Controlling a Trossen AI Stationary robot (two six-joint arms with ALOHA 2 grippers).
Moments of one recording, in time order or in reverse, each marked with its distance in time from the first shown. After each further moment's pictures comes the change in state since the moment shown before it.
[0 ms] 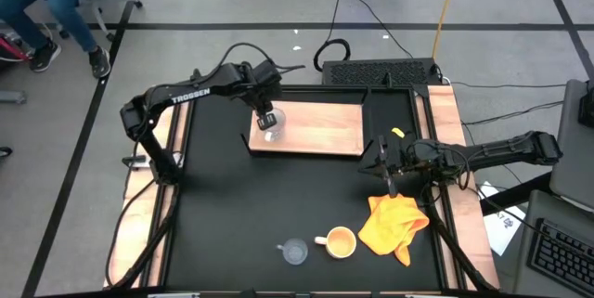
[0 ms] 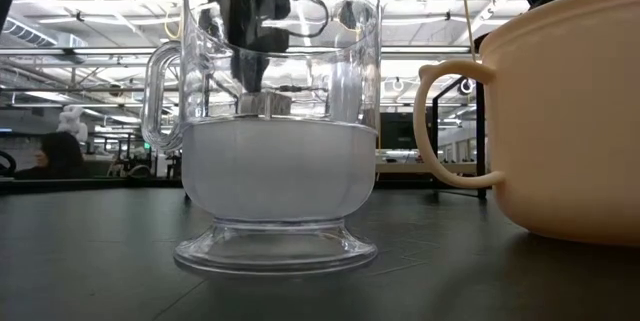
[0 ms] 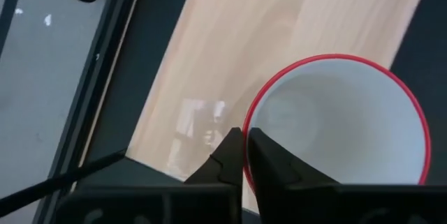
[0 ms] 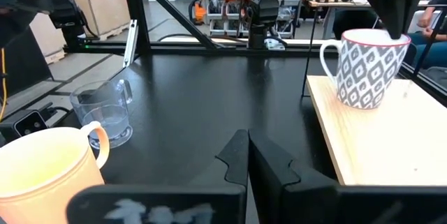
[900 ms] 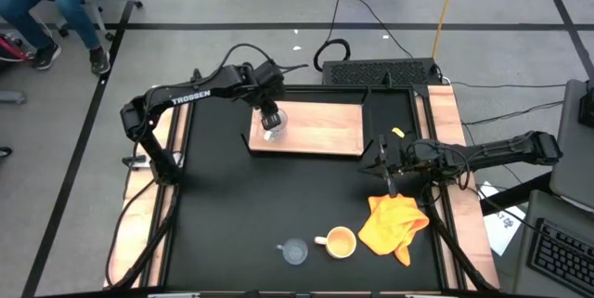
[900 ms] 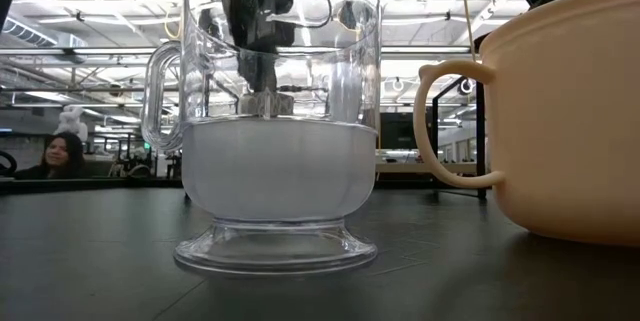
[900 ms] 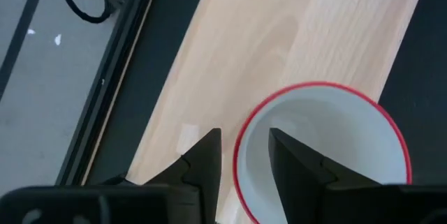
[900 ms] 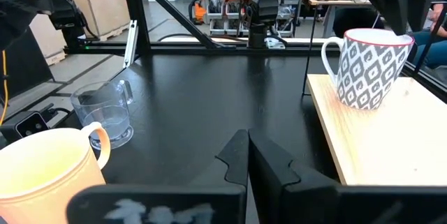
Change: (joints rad) left arm -0.020 -0.002 0.004 0.070 -0.015 -0.021; right arm 0.000 0.000 0.000 -0.002 0.000 0.010
